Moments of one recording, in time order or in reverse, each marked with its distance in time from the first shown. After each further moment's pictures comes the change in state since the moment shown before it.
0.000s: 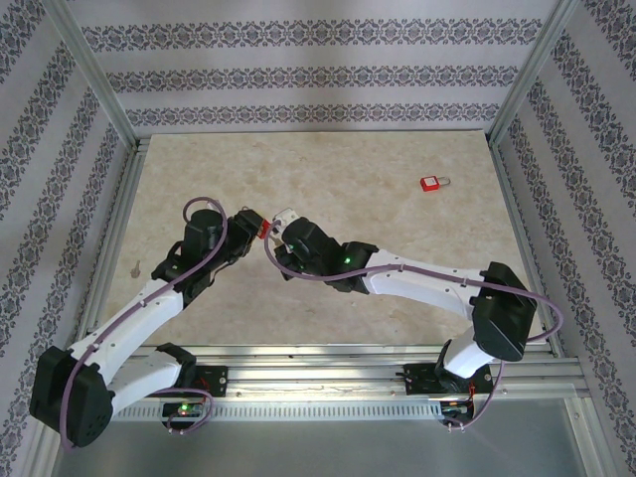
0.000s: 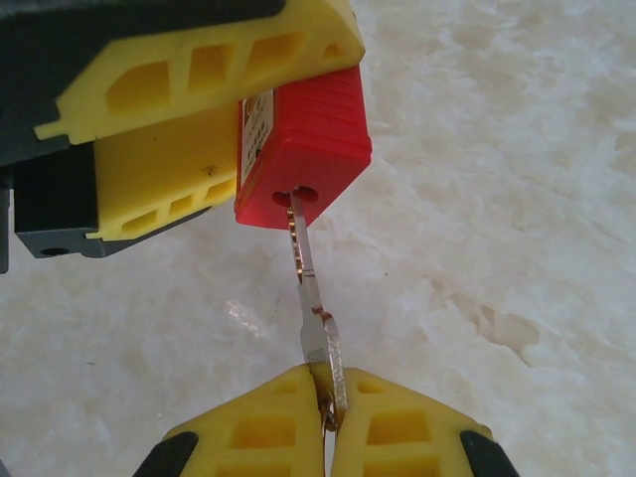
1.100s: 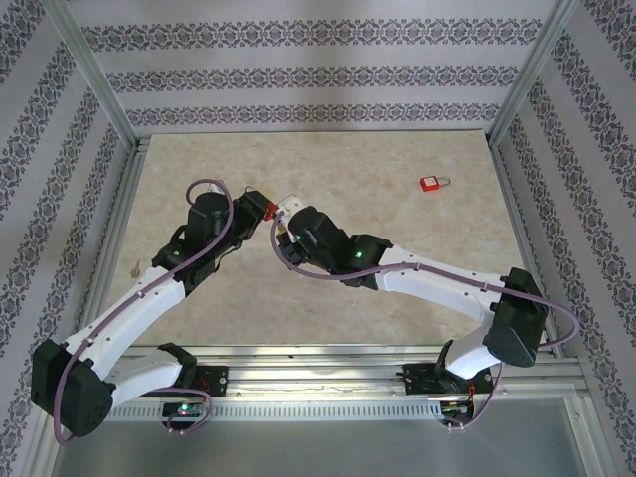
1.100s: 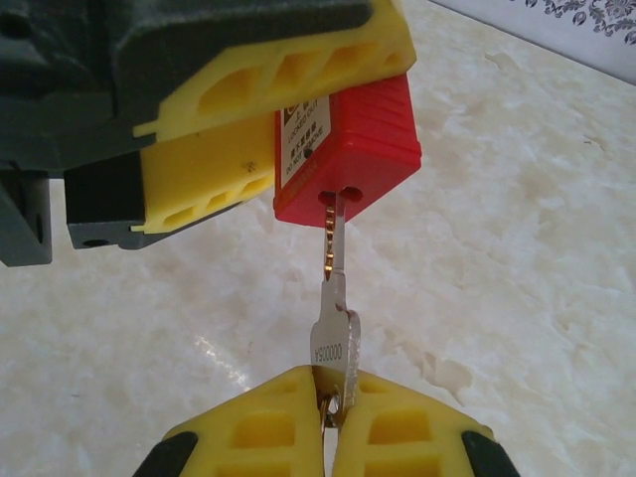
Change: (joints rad) left arm -0.055 0.055 0.181 -0.078 -0.085 0.056; right arm -0.005 -0.057 0.066 -0.052 0.060 -0.095
